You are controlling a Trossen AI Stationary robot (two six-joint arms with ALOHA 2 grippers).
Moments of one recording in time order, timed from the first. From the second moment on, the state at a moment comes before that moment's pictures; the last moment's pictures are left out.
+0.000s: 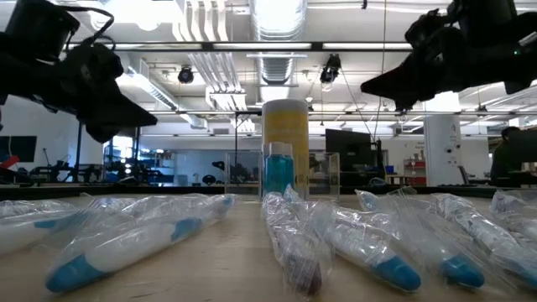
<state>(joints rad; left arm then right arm) -0.03 0.58 0.06 0.28 -0.25 -0.37 -0.06 0.98 0.19 0.66 0.09 0.00</state>
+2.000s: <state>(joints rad) -0.02 1.45 0.52 0.35 -0.49 -0.39 -0.05 1.68 0.49 0.50 0.51 0.41</state>
